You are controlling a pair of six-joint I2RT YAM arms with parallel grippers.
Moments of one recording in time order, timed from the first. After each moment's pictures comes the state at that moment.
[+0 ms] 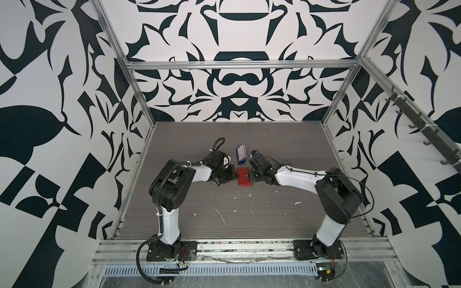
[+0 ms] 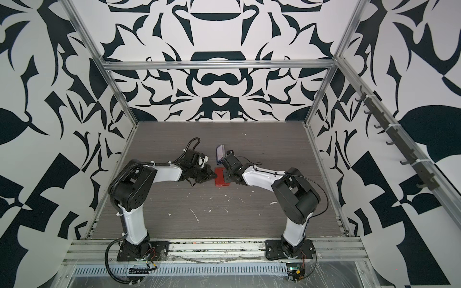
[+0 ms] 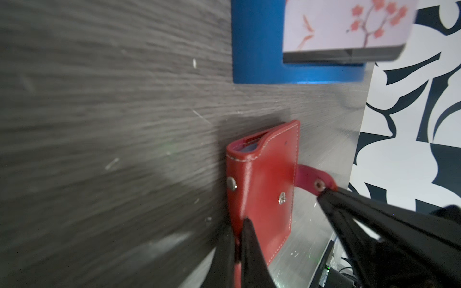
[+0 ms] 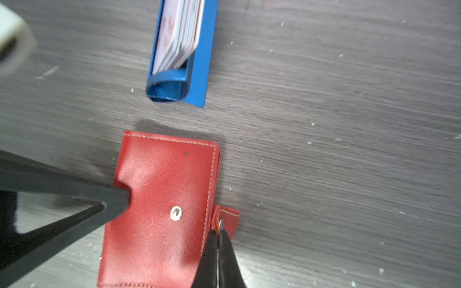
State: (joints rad) left arm -0.52 1.92 0.97 0.04 0.56 -0.78; right arm 0.69 1.74 1.02 -0.27 0.17 0.46
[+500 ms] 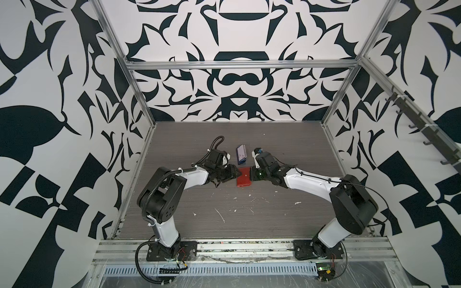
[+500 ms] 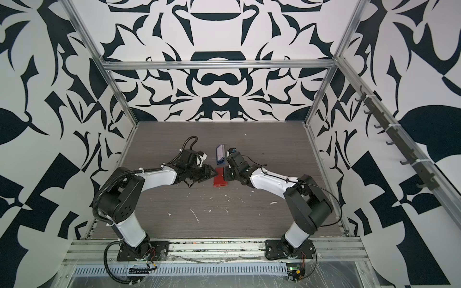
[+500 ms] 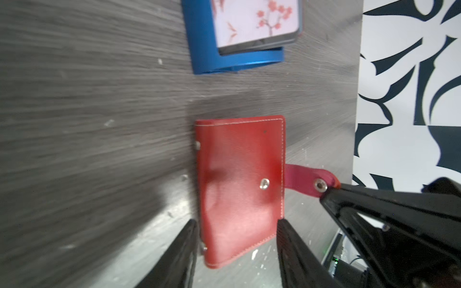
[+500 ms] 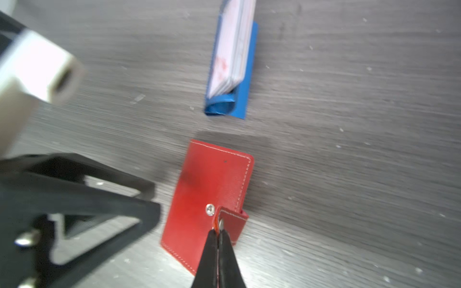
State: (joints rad) left arm -0.56 1.75 0.91 0.02 0.51 -0.72; right arm 0.67 1.60 0.94 -0.16 -0.02 0.51
